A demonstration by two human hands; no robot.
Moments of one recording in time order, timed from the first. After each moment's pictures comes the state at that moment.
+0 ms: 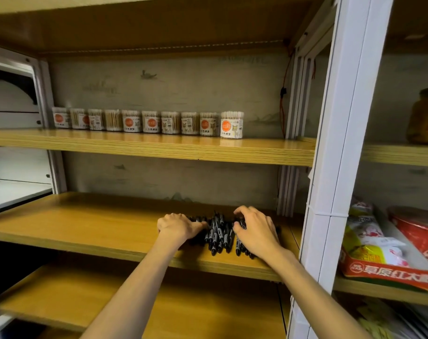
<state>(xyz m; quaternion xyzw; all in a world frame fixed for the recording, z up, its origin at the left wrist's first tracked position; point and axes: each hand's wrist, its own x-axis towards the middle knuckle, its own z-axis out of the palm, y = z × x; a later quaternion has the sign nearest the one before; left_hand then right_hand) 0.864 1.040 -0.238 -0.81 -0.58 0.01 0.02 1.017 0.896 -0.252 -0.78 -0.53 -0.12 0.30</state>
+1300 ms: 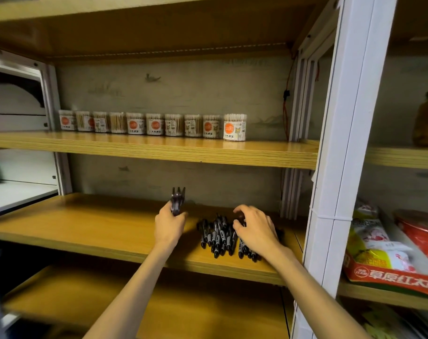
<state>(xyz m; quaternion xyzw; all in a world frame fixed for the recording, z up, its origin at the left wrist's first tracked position) 0.842 1.057 -0.264 -0.68 -0.43 -0.49 -0.33 1.012 0.903 -0.239 -0.78 -0.53 -0.09 0.31</state>
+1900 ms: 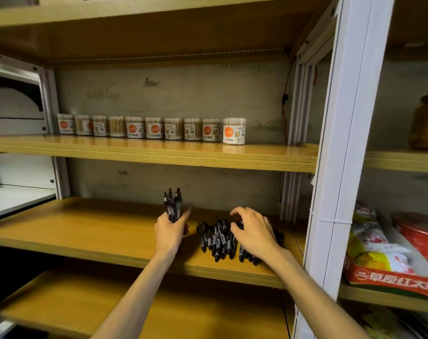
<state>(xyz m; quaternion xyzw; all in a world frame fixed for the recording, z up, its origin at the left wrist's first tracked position) 0.842 1.058 -0.275 -0.62 -0.39 -0.52 -0.44 1.006 0.905 -0.235 -0.77 -0.55 -0.09 0.30</state>
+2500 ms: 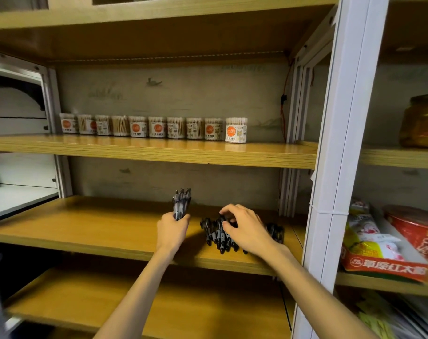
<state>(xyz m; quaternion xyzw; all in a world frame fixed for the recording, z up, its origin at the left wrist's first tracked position) 0.817 1.042 -0.262 -0.68 -0.43 -0.45 -0.38 0.966 0.892 -0.222 -0.74 -0.59 -0.04 0.30</state>
